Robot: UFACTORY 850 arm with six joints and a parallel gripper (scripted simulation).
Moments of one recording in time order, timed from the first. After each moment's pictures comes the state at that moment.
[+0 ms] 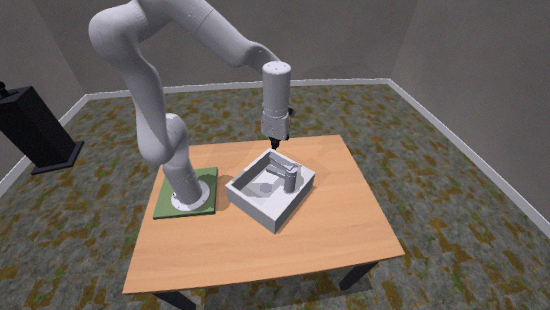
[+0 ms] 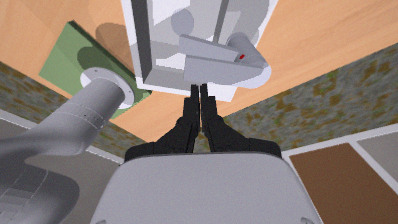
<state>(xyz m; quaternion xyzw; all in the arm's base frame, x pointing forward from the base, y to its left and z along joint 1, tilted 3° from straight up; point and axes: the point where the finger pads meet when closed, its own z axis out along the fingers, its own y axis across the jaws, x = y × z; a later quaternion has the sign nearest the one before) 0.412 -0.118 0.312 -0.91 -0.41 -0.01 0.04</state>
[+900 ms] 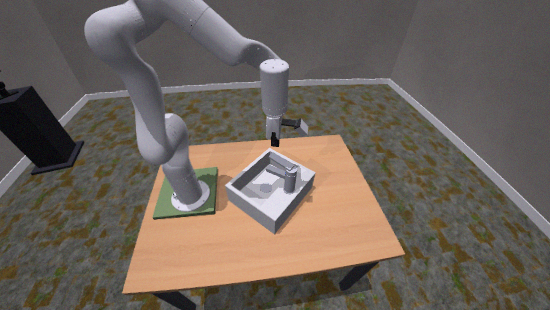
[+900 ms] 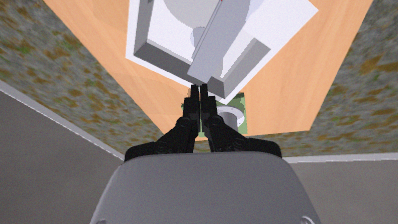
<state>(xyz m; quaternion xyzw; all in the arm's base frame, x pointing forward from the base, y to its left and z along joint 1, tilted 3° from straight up) 0.412 -0.118 0.321 -0.97 0.22 0.00 0.05</state>
